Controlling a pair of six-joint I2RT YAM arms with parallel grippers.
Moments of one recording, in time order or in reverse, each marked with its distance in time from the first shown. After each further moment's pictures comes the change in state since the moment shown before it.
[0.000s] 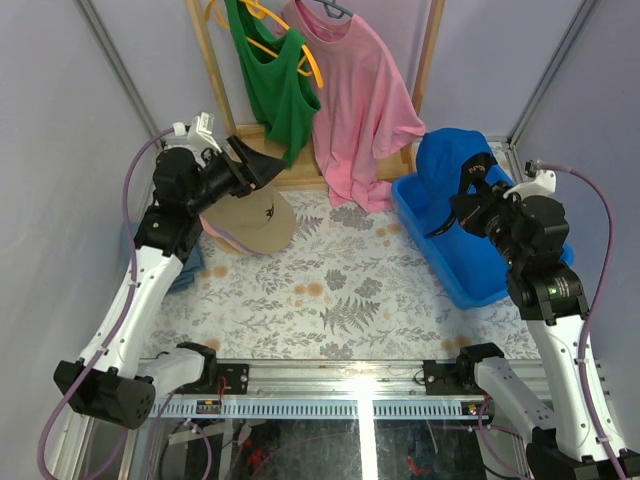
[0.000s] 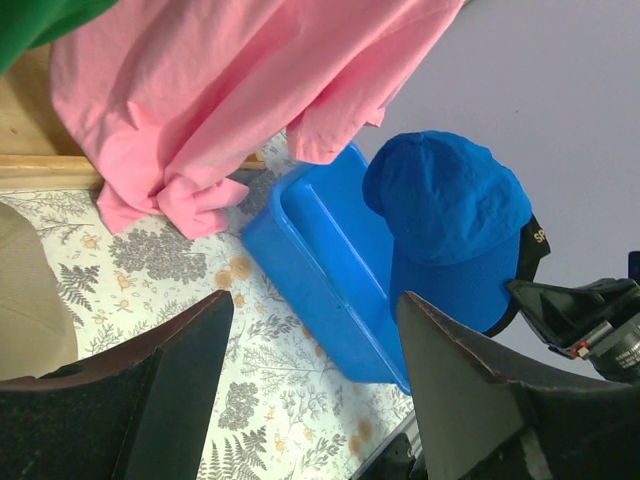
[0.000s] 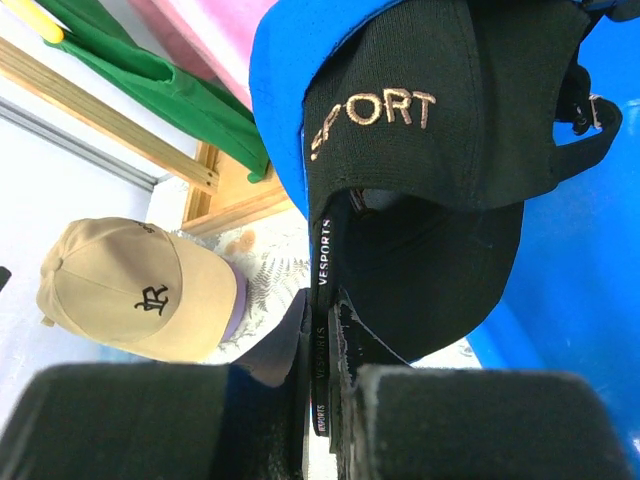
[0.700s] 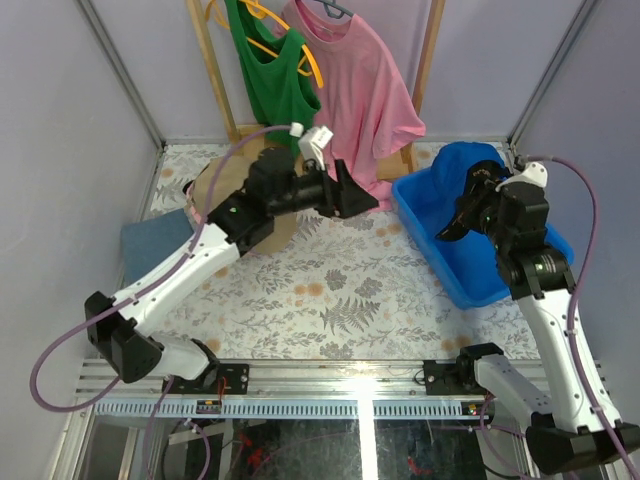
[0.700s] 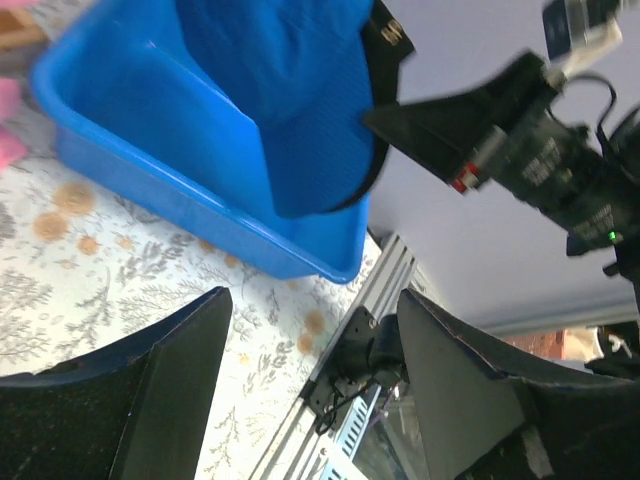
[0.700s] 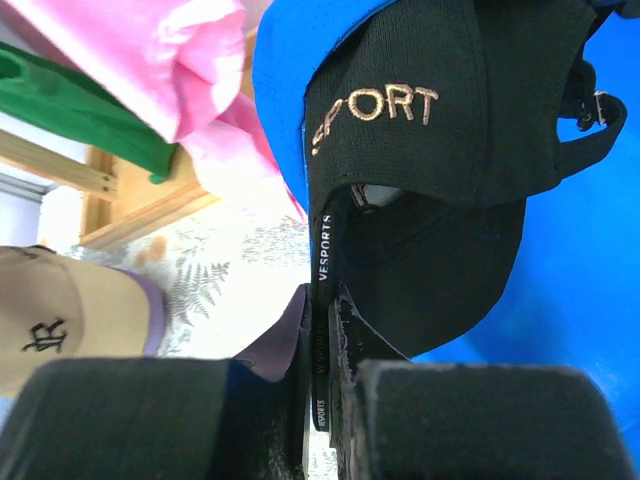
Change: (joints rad) left arm -0.427 0.254 0.169 0.025 -0.005 0.084; right arm -0.001 0.084 0.002 -0.052 0.138 -0.042
